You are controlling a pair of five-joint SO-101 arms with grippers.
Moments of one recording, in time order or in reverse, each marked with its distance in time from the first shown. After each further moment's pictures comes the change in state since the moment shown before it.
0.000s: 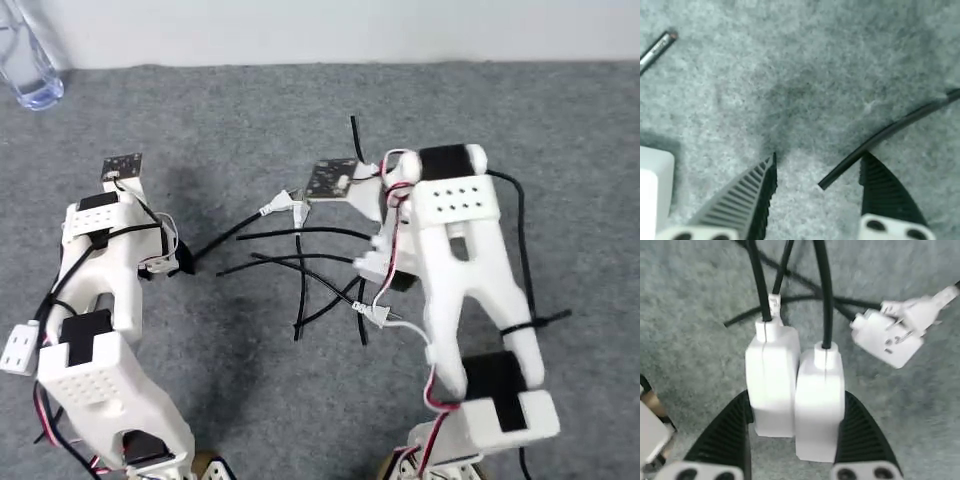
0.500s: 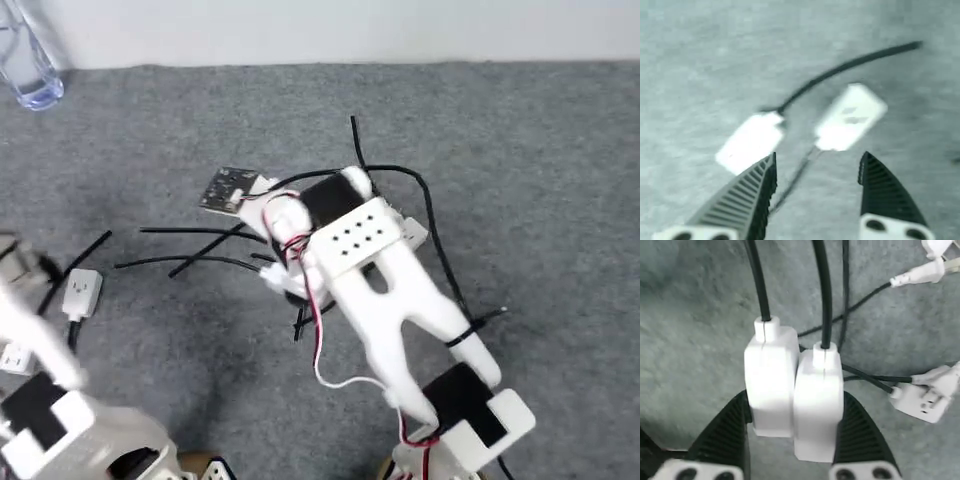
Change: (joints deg) left arm -30.5 -16.4 -7.6 17.1 -5.7; right arm -25.1 0.0 -4.0 -0.8 -31.5
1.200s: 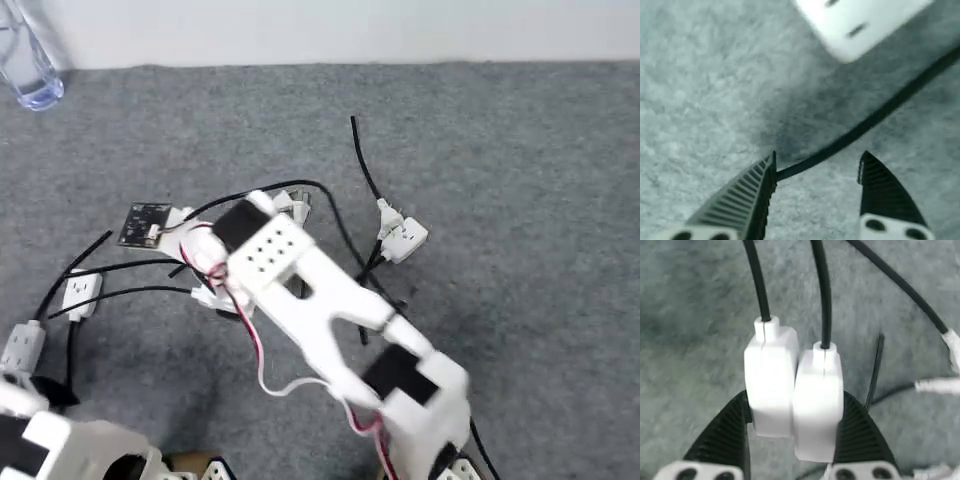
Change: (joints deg) left arm -25.3 -0.4 30.3 -10.1 -15.4; right arm -11.2 21.5 -14.2 -9.1 1.4
